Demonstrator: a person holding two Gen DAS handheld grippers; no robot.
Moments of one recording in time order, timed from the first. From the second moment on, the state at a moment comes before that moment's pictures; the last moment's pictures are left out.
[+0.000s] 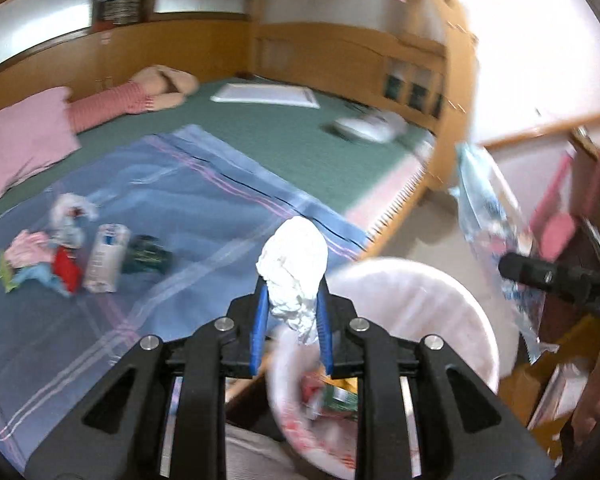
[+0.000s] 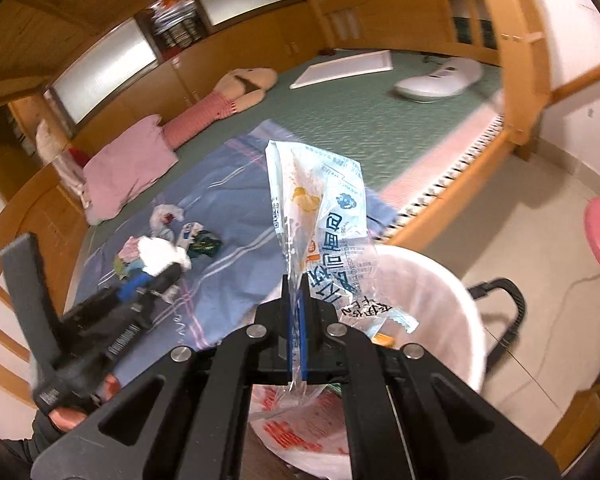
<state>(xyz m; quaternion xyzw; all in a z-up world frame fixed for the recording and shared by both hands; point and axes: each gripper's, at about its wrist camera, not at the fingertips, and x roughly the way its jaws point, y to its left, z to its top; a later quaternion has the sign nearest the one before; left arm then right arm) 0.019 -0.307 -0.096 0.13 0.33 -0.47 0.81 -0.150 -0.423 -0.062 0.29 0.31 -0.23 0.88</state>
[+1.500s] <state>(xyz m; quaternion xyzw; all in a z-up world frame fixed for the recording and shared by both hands) 0.028 -0.317 -0.118 0.16 0.36 -0.42 0.82 -0.178 -0.434 -0.105 0.32 0.35 -0.25 0.84</state>
